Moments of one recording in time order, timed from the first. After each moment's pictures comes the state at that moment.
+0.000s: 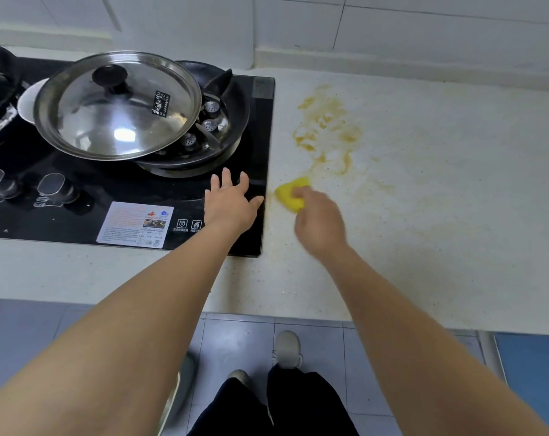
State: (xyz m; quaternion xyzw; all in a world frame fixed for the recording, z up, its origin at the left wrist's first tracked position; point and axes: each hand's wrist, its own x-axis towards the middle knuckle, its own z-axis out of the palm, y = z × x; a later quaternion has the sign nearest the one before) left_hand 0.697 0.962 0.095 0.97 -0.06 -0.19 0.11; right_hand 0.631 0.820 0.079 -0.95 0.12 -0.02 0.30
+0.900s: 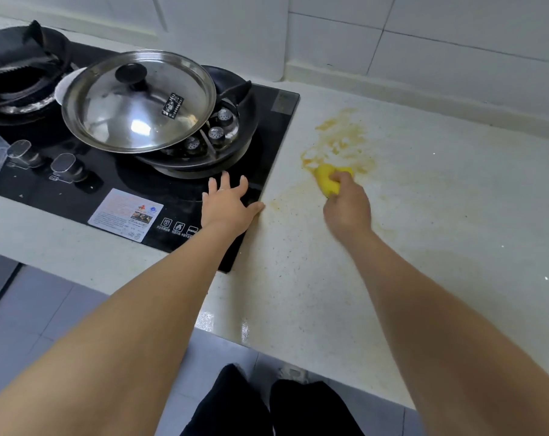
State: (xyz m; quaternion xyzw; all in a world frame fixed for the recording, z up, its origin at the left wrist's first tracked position) left_hand 0.705 0.928 0.099 0.97 0.06 -0.16 0.16; right_hand 0.709 0.734 0.083 -0.94 0.12 0.02 0.31
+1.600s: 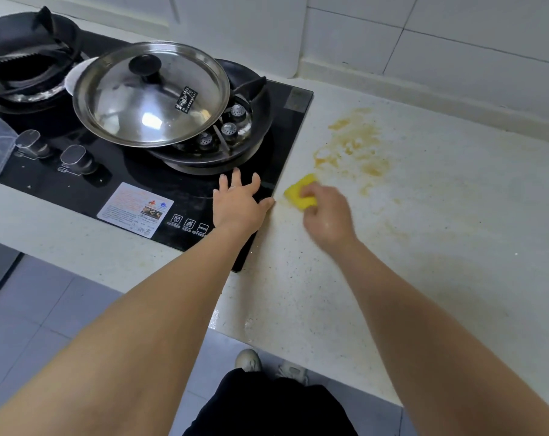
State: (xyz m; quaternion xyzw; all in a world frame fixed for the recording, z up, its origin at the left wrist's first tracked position) left_hand 0.707 0.929 0.095 0.97 0.07 -0.16 0.16; right_hand 0.697 0.775 0.080 -0.95 0.00 0.04 0.31
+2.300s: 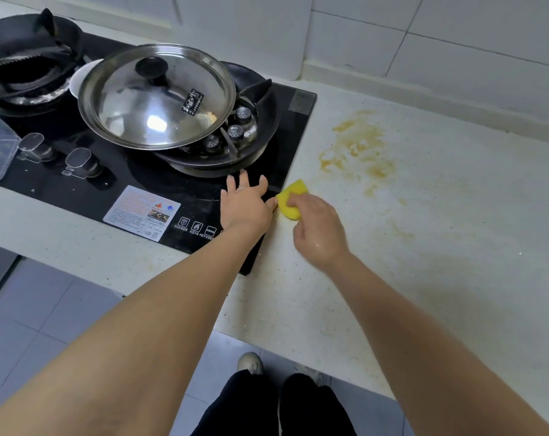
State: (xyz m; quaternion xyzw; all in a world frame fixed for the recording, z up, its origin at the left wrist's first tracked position) left_hand 0.709 0.932 0.095 0.98 0.05 -0.15 0.15; right_hand 0.674 0.798 0.079 -0.96 -0.12 0.02 0.26
